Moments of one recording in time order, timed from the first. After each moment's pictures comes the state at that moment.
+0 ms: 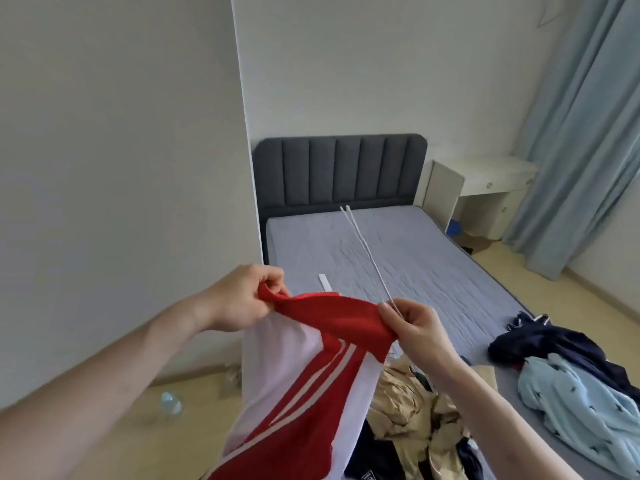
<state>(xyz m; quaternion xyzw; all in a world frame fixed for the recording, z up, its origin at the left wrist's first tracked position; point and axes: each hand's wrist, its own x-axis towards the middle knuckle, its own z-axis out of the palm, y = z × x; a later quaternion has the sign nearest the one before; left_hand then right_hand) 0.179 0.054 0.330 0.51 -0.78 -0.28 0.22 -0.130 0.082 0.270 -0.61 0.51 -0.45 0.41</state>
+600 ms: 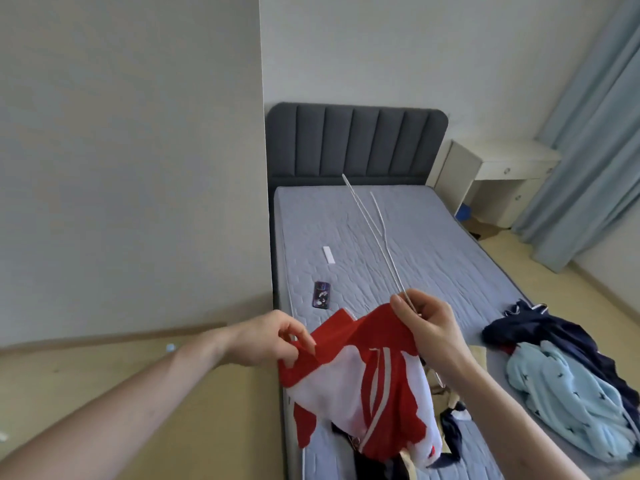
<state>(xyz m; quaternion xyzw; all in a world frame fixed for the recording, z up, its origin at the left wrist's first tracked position) 0.153 0.111 0.234 0.47 -0.67 -0.57 0.11 -0.144 0.115 0.259 -0.62 0.48 -0.44 0.43</state>
